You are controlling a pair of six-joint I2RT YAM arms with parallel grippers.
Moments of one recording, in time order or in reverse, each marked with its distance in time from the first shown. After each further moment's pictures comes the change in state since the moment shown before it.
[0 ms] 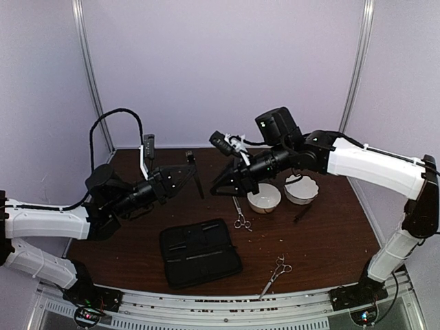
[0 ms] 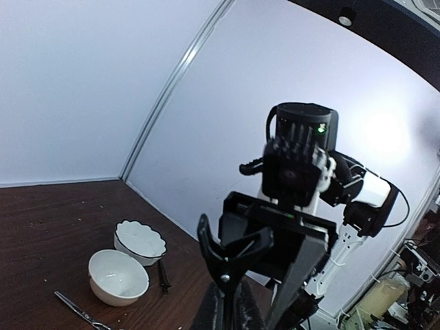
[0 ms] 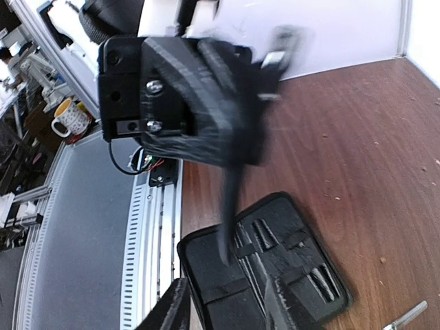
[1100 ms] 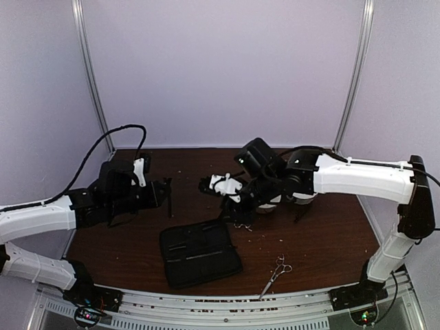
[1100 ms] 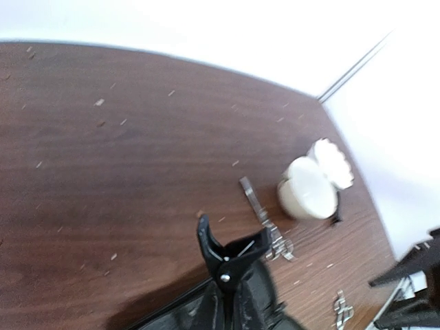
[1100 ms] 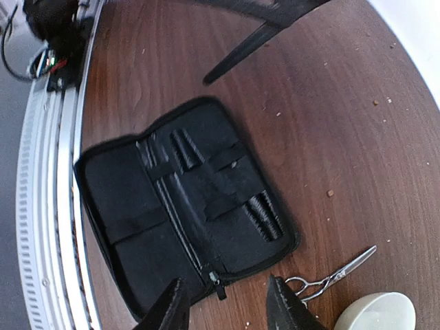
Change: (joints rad) left arm 0.080 -0.103 0.130 -0.969 -0.399 -0.045; right arm 0.143 0.024 -0.098 -0.151 0.477 -0.277
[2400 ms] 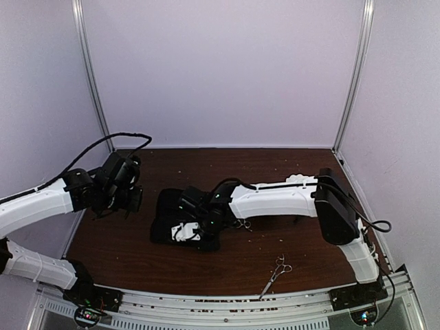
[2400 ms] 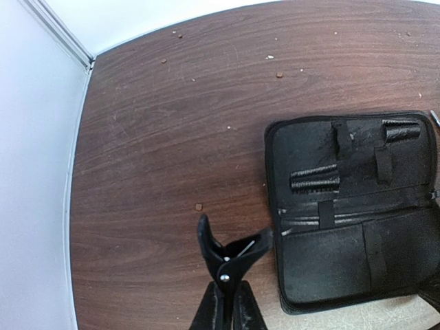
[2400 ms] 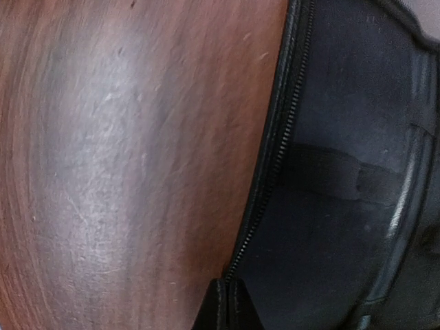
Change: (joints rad) left arm 0.056 0.037 0.192 -0.588 -0.383 0.311; right arm 0.101 0.614 0.452 -0.166 0.137 -0.249
